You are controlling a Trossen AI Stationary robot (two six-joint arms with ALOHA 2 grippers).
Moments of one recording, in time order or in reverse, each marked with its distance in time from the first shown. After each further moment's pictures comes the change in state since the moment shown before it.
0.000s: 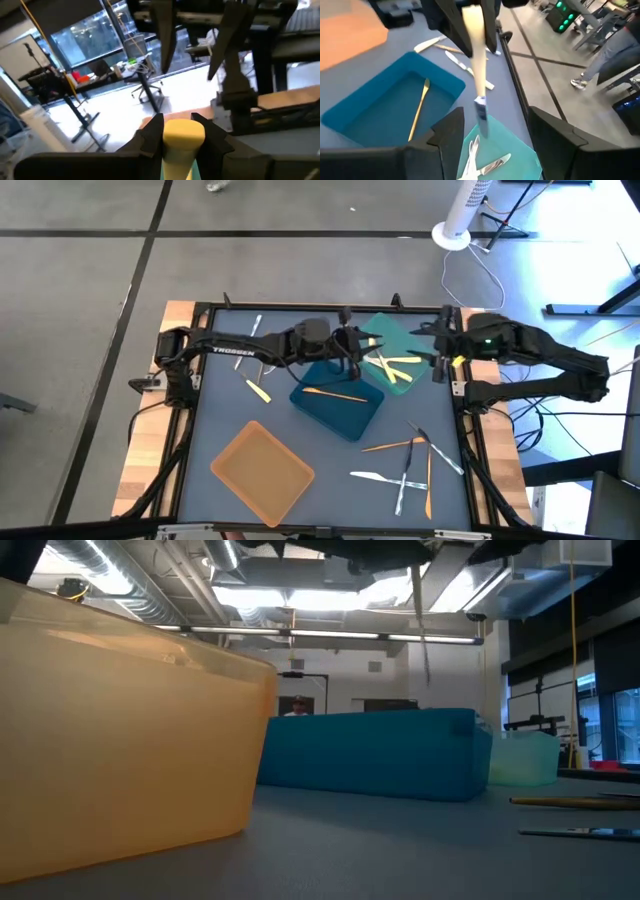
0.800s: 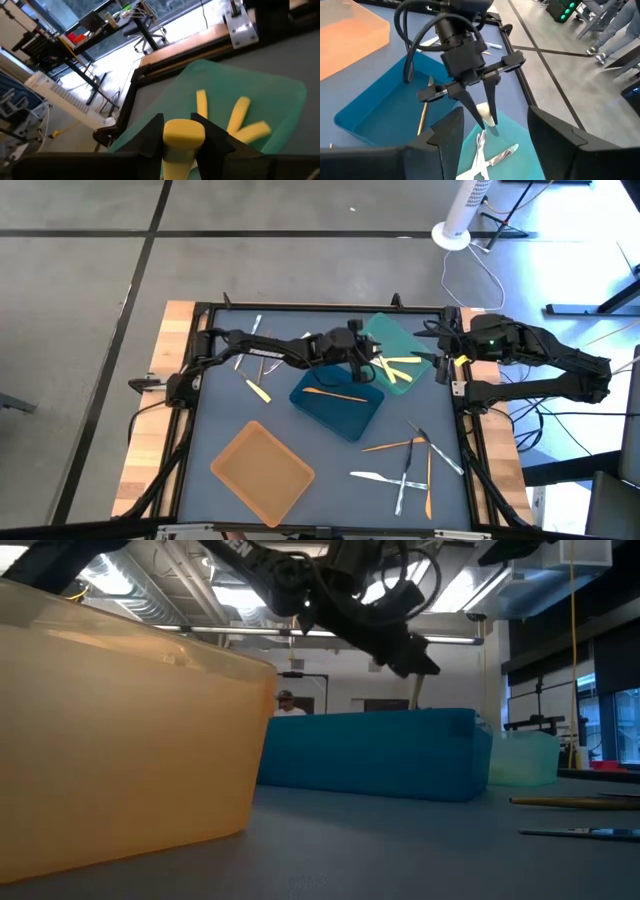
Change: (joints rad) left arm 0.070 0.267 0.038 -0.020 -0.044 0.145; right arm 0.000 -0.027 0.000 -0.053 -0.001 0.077
